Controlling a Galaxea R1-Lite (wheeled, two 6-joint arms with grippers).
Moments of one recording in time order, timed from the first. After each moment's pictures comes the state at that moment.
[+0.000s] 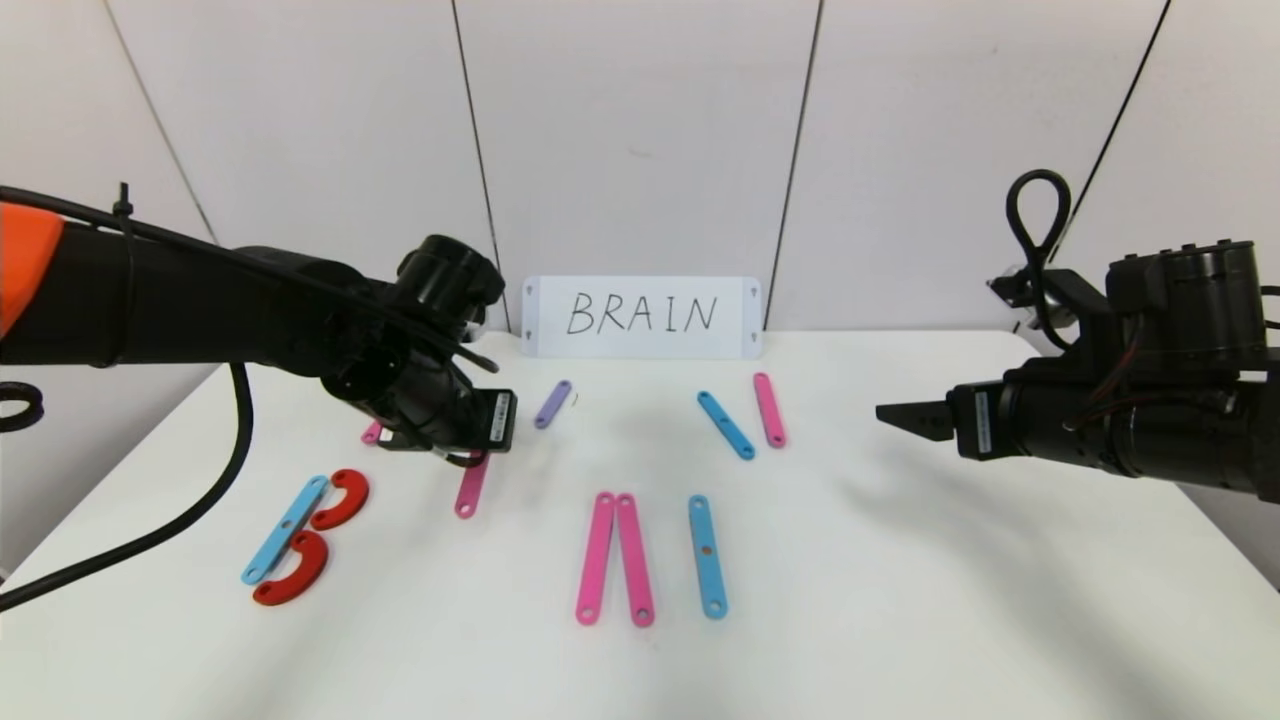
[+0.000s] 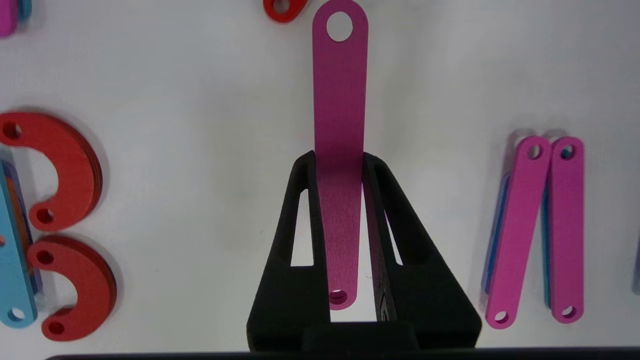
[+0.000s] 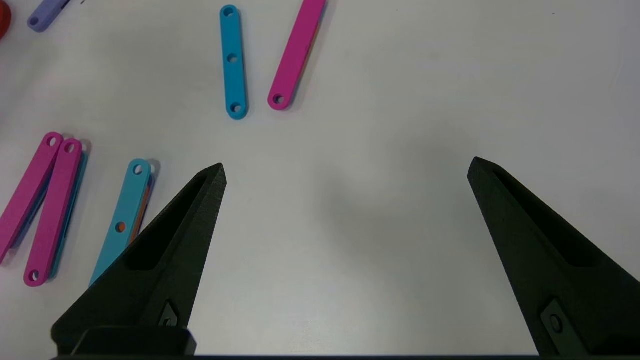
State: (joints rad) left arm -0.43 1.93 -1.45 0.45 0.14 -0.31; right arm 0.23 1.60 -0.85 -0.21 0.09 0.07
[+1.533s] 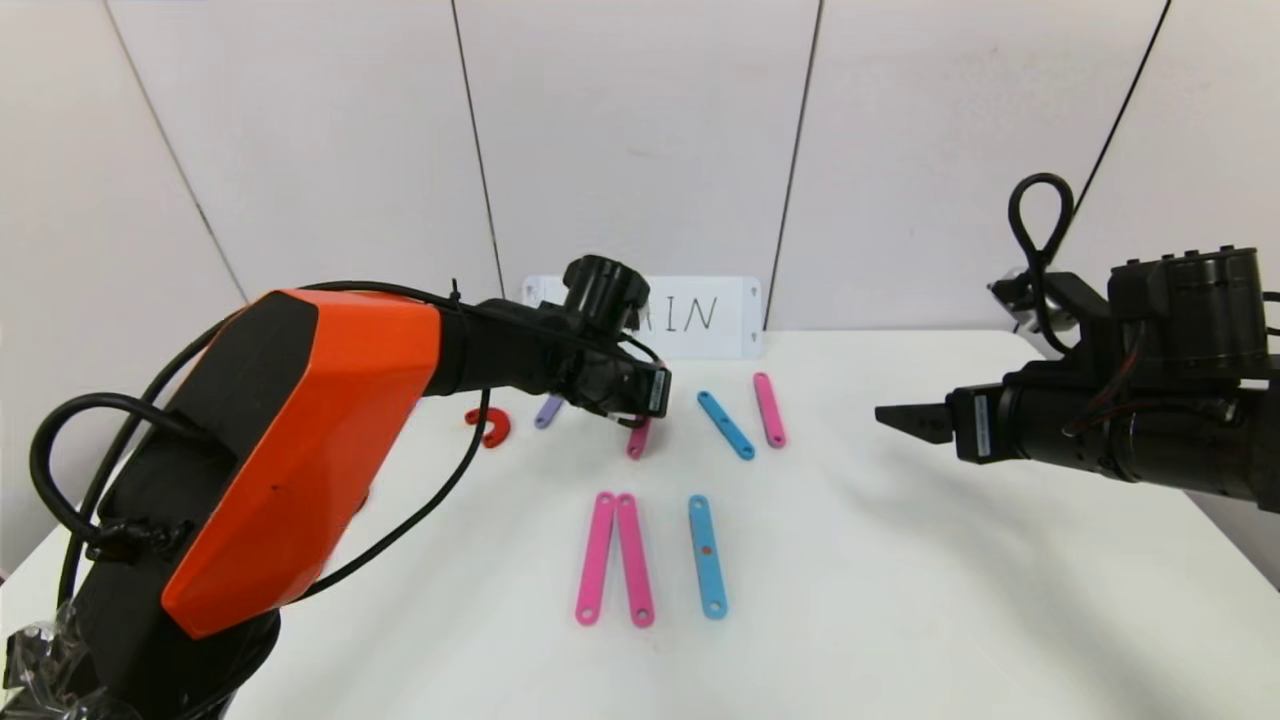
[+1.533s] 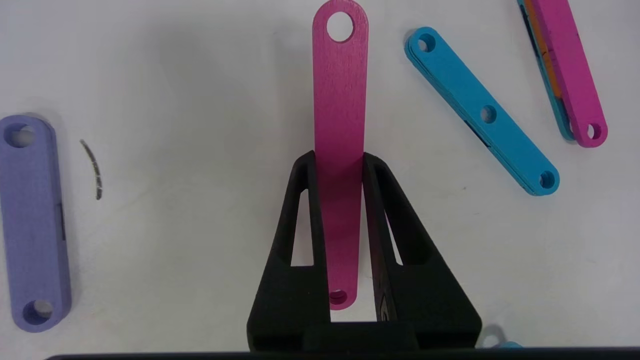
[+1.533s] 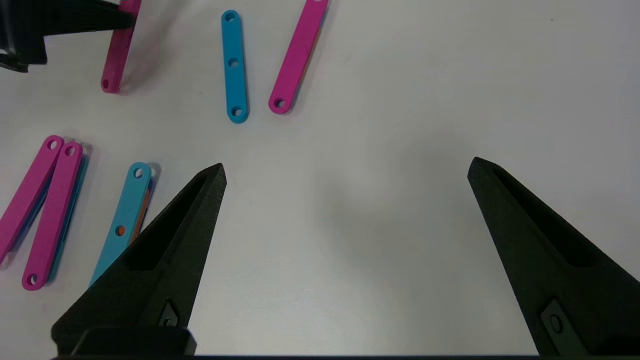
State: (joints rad) left arm -0.56 2.41 -1.98 0.24 -0.04 -0.22; right arm 0.24 1.60 -0.82 -0.24 0.08 0.07
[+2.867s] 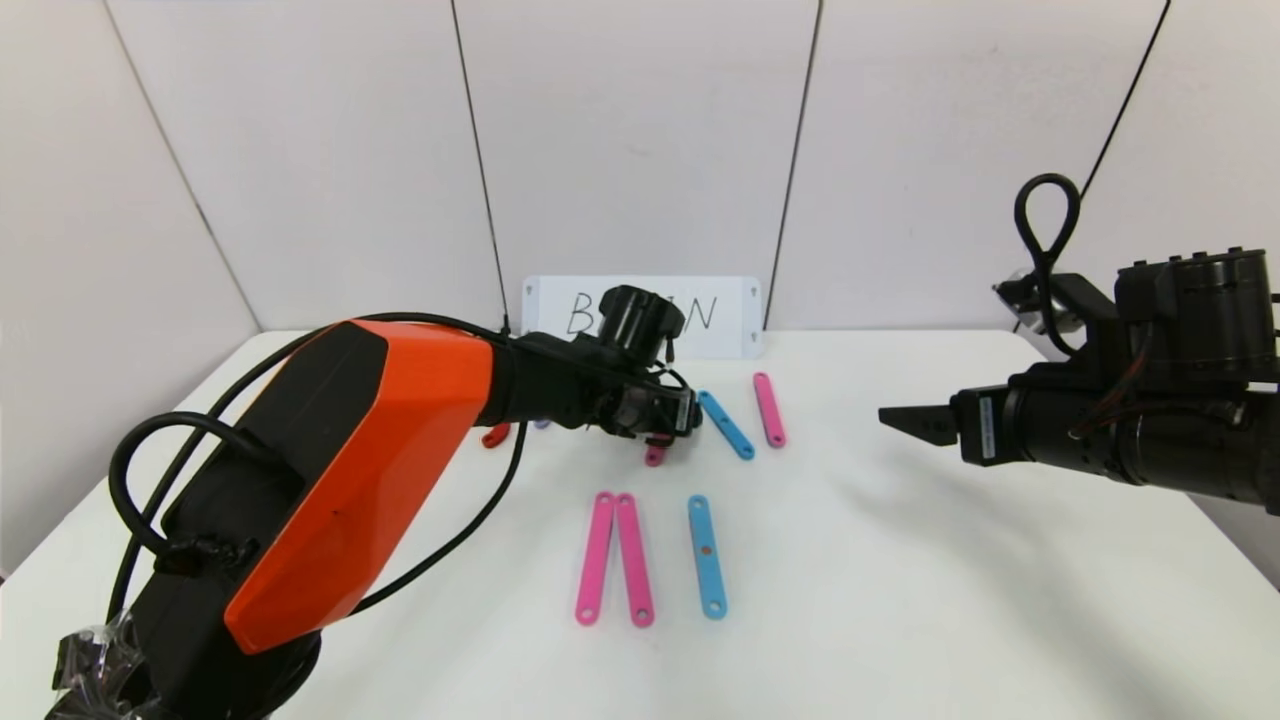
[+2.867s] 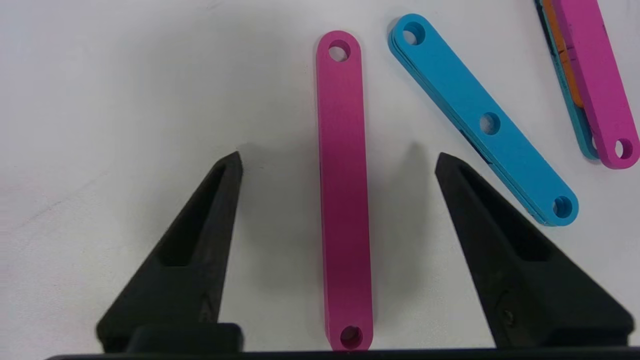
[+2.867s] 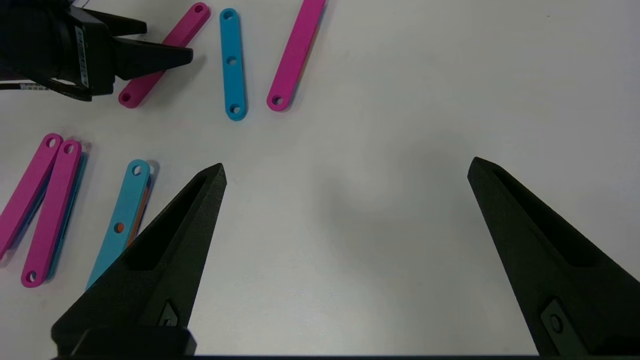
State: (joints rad) left arm -0.61 2.47 -1.98 0.16 0.06 -0.27; right arm 0.23 1.59 -0.81 -0.24 0.08 0.07
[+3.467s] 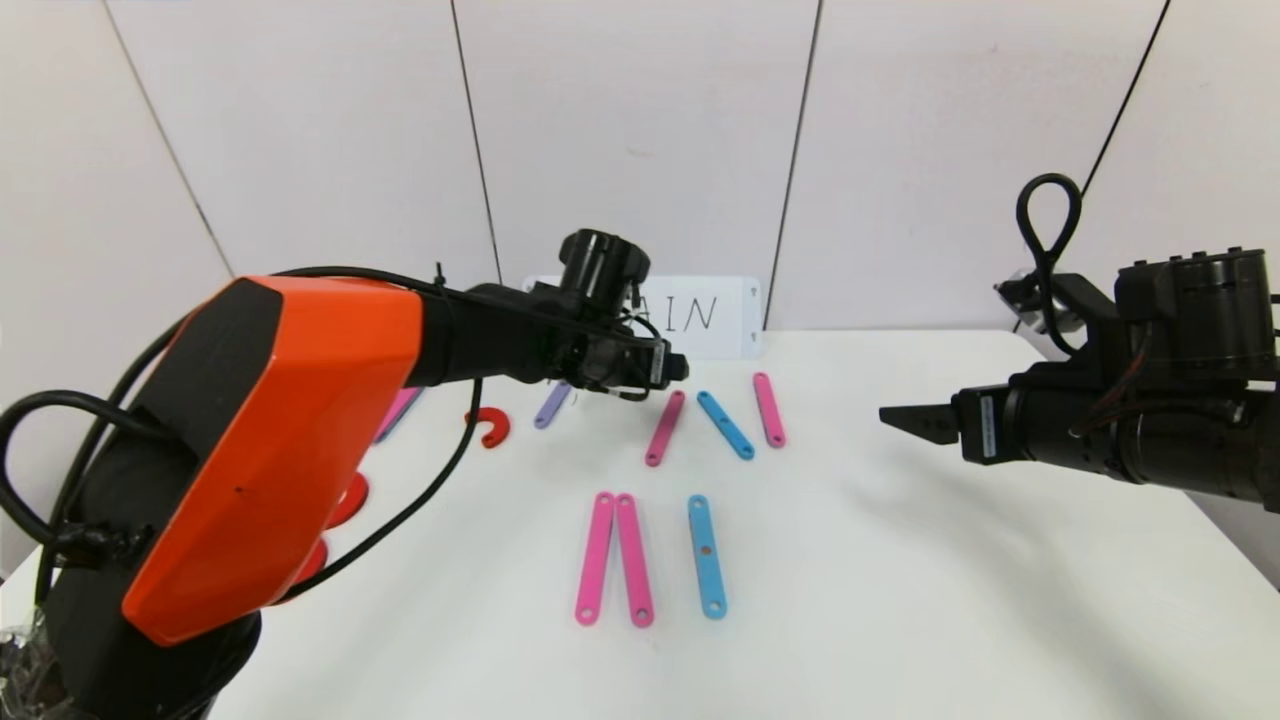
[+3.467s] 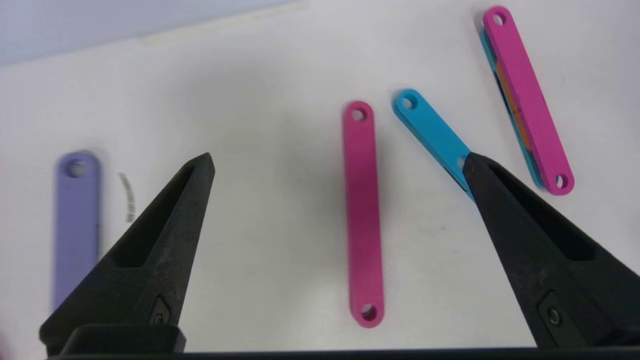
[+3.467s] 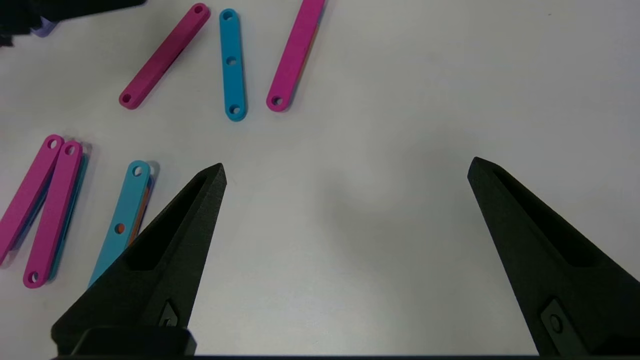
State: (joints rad) left arm -0.55 2.36 -1.97 0.17 0.06 -0.22; right arm 0.23 1.59 -0.82 -0.24 0.10 0.07
